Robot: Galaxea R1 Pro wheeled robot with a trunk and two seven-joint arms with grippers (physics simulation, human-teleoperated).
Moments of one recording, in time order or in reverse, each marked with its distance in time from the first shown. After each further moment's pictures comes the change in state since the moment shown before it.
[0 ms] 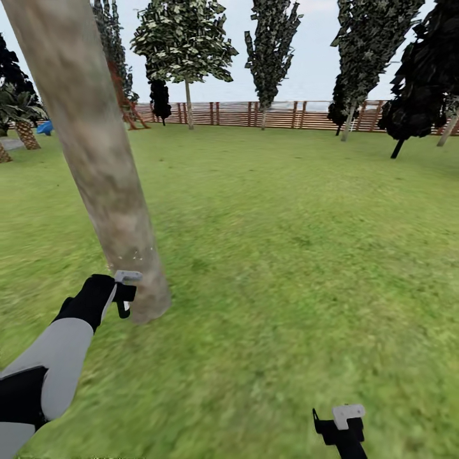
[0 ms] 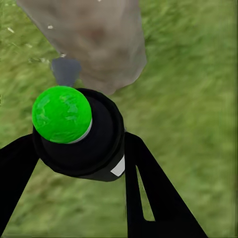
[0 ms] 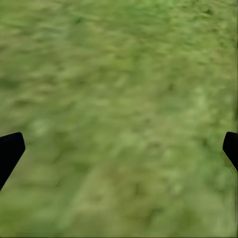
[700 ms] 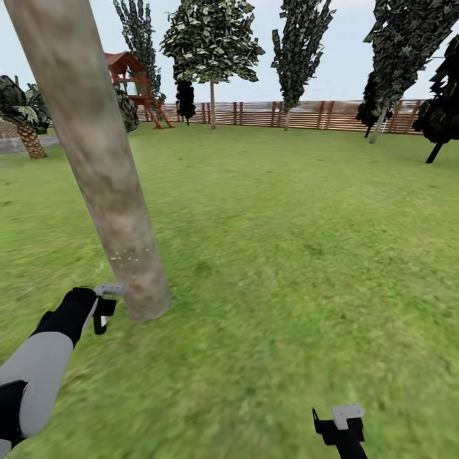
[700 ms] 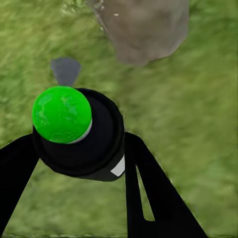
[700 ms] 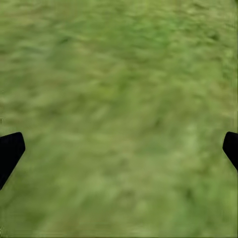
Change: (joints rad) left arm 0.061 0.089 0.005 0.018 -0.009 -0.011 0.017; right arm 0.000 0.000 0.000 0.000 0.000 0.000 0.000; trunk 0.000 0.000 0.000
